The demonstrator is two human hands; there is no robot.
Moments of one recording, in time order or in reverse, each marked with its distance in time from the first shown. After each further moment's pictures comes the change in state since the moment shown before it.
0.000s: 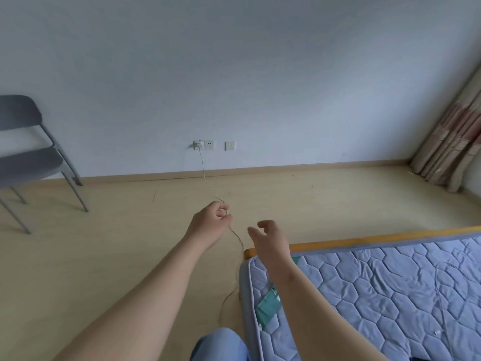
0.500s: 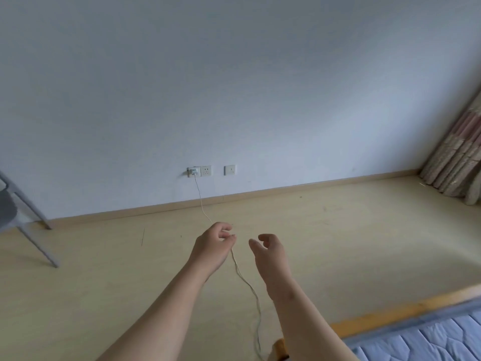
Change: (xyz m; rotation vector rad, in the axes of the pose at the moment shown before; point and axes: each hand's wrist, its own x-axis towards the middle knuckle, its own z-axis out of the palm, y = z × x) left_hand 0.294 -0.031 -0.046 -0.071 -0.077 -0.021; right_hand 0.263 -0.103 0.111 0.174 0.078 0.079
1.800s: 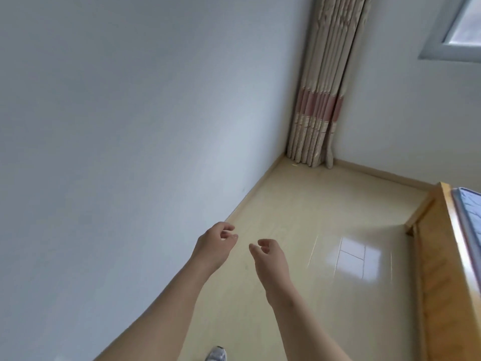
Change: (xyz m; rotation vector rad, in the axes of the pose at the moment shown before) left_hand 0.724 0.333 0.362 0.154 -0.693 0.346; right_hand 0.726 -0.120 -0.241 0.340 0.679 0.254
